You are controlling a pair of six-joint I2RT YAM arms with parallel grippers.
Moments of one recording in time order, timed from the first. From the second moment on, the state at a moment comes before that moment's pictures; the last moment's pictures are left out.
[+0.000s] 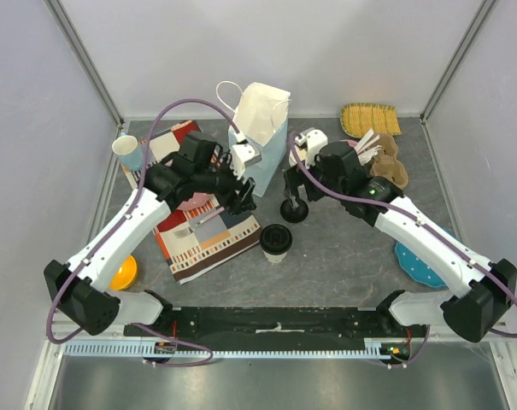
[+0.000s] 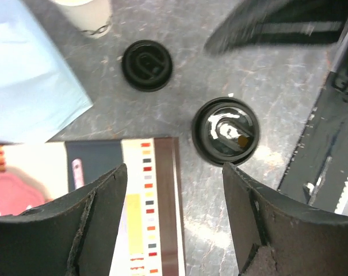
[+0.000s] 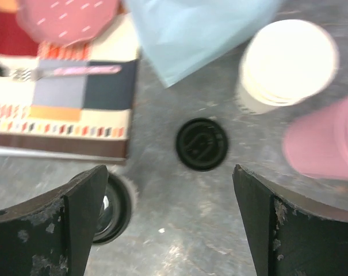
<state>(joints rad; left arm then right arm) -0.57 1.34 1.35 -0.74 0.50 0.29 0.66 1.30 1.22 -0.50 -0.07 0.08</state>
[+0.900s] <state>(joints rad) -0.09 1.56 1.59 -1.00 0.35 0.37 0.00 1.45 1.52 -0.61 0.47 0.53</state>
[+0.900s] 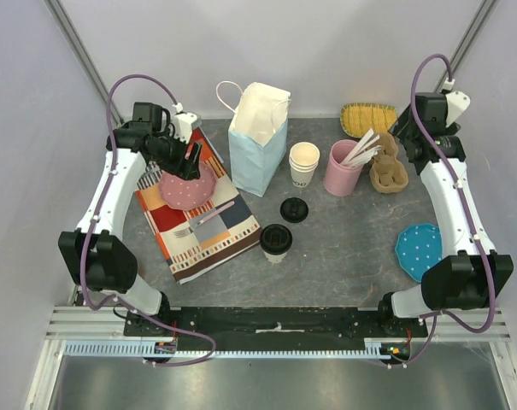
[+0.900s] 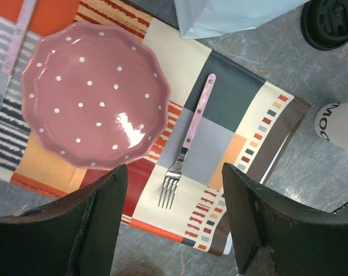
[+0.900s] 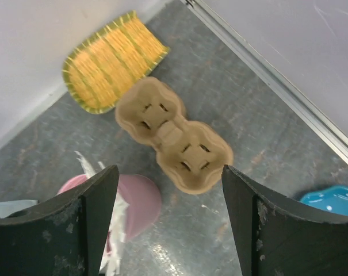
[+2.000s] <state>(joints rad) -0.55 1.76 2.05 -0.80 0.34 0.36 -0.20 1.33 1.13 -0.35 0.17 0.50</state>
